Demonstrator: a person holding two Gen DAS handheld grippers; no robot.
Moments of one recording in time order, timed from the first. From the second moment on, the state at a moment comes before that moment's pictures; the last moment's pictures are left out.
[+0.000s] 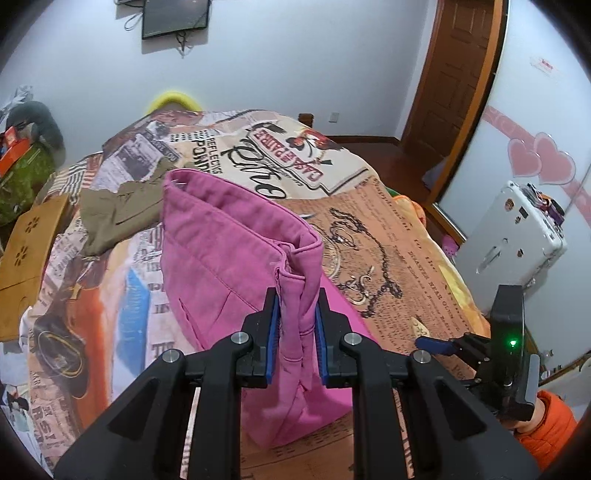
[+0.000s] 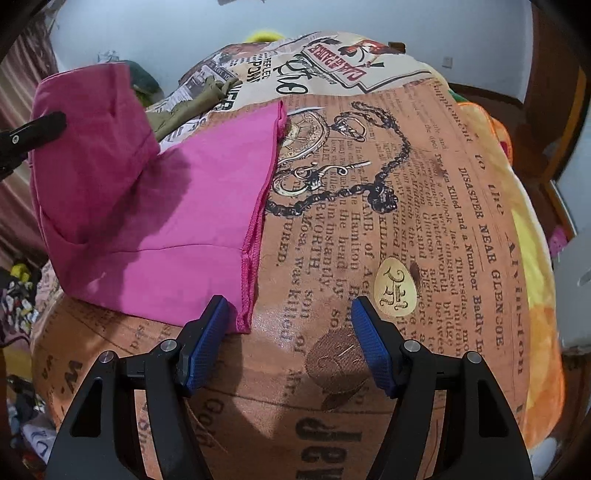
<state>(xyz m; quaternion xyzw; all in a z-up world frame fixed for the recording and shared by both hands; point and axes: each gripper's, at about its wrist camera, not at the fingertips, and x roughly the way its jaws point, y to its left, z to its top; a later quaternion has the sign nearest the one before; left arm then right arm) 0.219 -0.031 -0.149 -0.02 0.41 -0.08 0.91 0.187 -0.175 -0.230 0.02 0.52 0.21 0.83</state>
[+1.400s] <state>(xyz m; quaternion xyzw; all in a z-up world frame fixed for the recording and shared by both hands) 0.229 -0.063 -0.171 0.03 0.43 -0.12 0.89 0.184 -0.180 -0.229 0.03 0.51 0.20 0.83</state>
